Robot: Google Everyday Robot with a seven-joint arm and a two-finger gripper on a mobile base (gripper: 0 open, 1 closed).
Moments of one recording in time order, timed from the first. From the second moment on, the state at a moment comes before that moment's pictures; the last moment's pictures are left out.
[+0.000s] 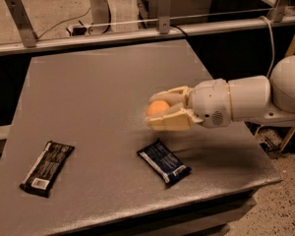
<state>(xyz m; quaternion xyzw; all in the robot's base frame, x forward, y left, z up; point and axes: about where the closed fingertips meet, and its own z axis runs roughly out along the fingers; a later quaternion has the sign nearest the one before) 0.463 -0.025 0.896 -0.51 0.64 0.37 0.44</state>
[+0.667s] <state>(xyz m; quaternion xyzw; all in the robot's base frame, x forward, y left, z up) 0.450 -0.012 0.857 -0.52 0.64 0.39 0.41</state>
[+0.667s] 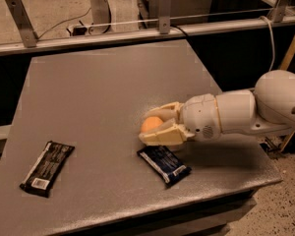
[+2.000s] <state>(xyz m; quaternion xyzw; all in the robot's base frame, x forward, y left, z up) 0.454 0.011 0.850 -0.55 0.64 0.37 0.40</state>
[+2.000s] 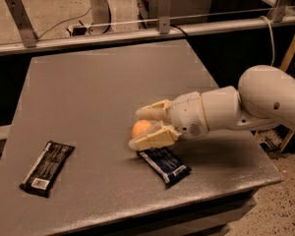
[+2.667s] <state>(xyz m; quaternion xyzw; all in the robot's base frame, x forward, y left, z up) 0.453 0.012 0.850 -0.55 0.64 0.37 0.40</state>
